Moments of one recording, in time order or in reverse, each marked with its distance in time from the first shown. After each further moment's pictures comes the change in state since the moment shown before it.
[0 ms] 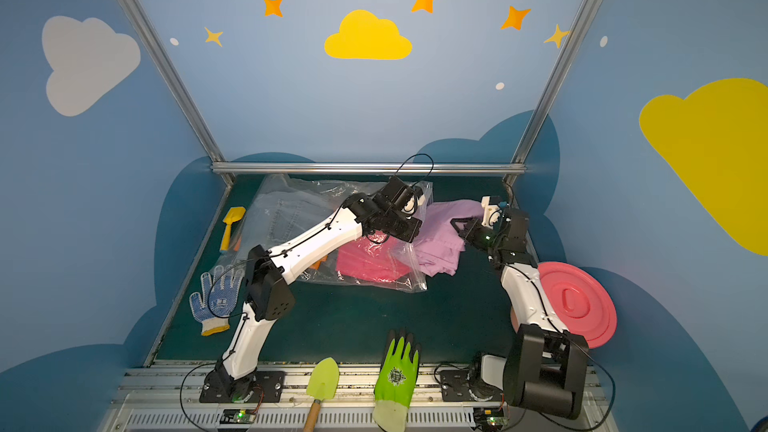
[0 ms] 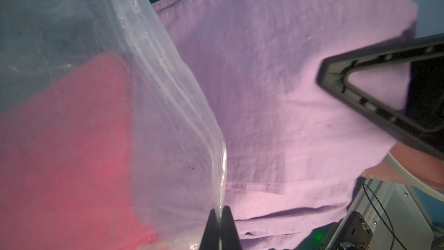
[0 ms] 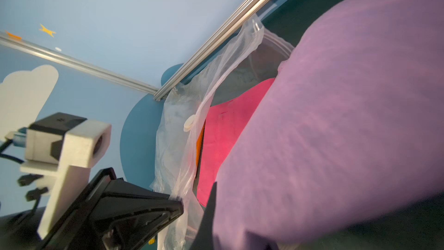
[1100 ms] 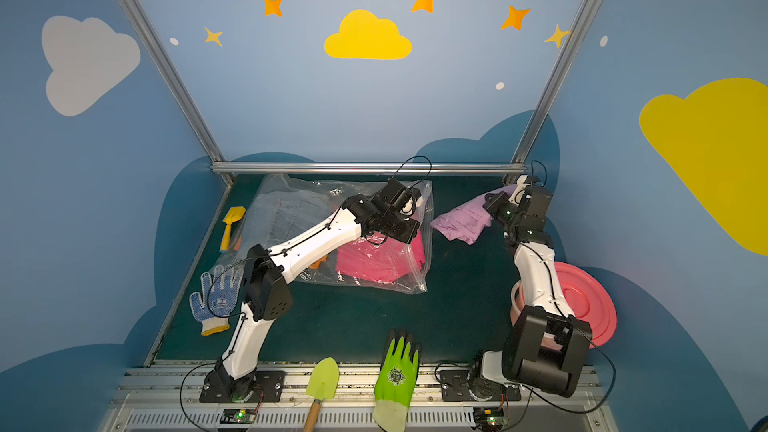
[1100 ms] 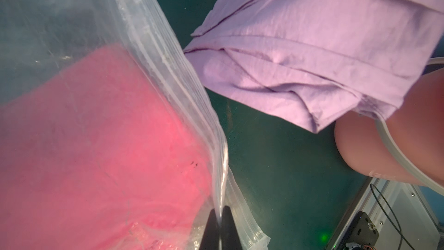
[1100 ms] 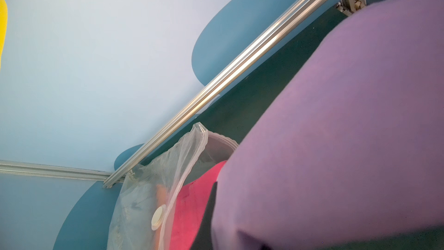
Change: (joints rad) left arm 0.006 -0.018 -0.049 0.029 0.004 0.004; right arm -0.083 0.147 0.272 -0.040 0.311 0.023
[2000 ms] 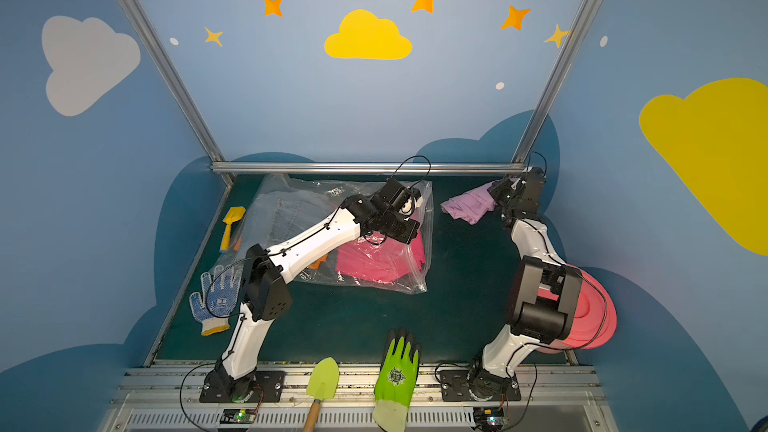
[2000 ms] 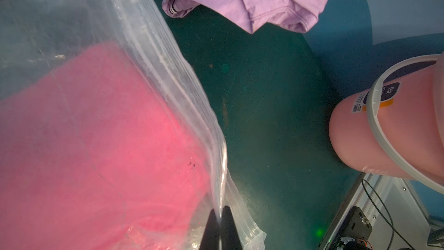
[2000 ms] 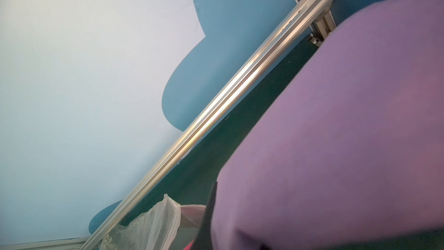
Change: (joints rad) left arm 0.004 -0.004 -0.011 0.002 0.027 0.003; right arm 0.000 0.320 0.177 0.174 0.129 0.103
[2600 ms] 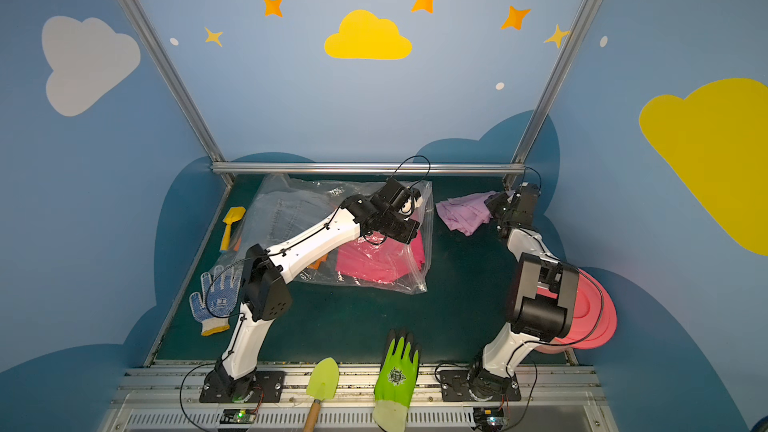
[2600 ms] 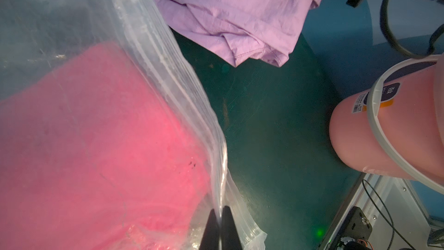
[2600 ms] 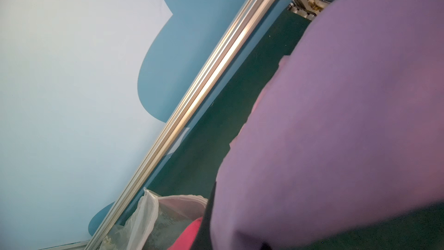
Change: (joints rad) left arm 0.001 0.000 -0.002 0.002 0.002 0.000; right arm 0.000 -0.007 -0.168 0.089 0.000 0.057
